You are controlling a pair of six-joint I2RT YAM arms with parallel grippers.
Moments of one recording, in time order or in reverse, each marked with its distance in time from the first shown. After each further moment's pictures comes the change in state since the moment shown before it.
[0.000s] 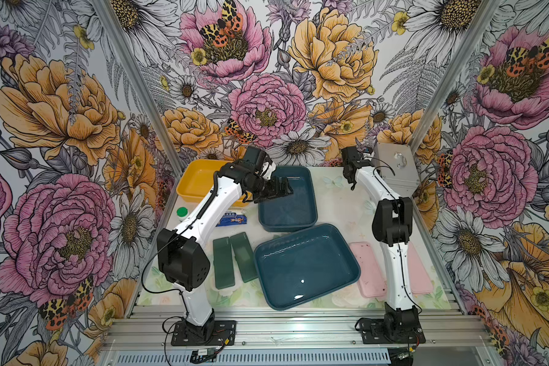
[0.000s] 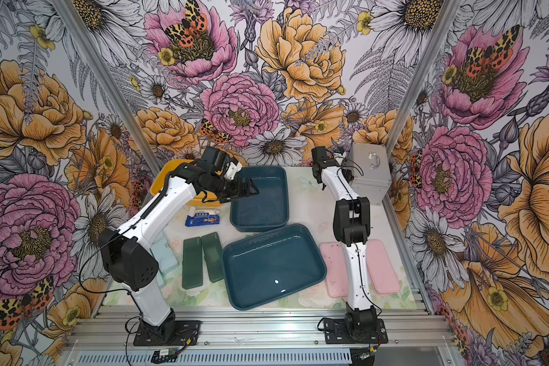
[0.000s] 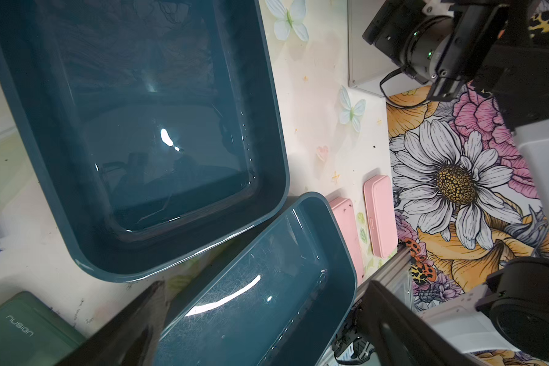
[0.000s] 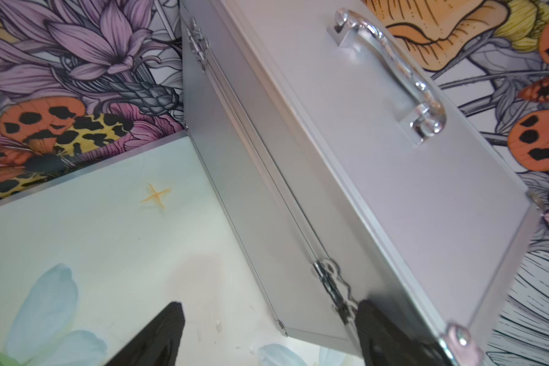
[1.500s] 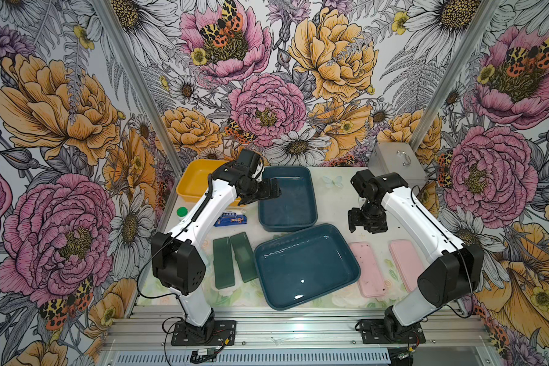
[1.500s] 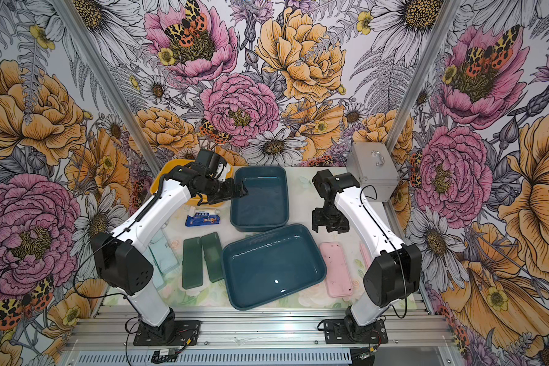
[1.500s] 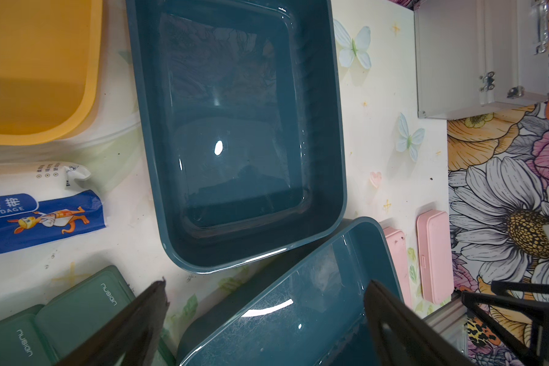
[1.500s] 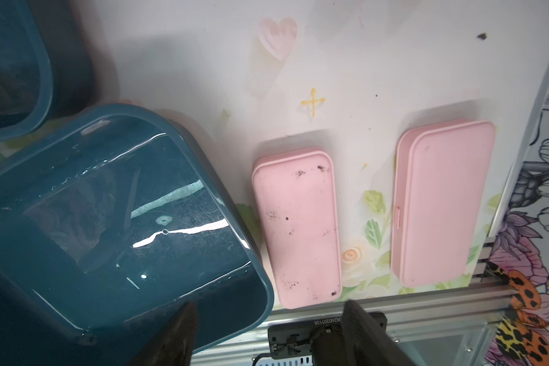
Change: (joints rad) left arm 0.048 -0.044 -0.080 0.006 -0.182 -0.004; right arm 0.195 -0.819 -0.654 -0.667 -0.790 -0.049
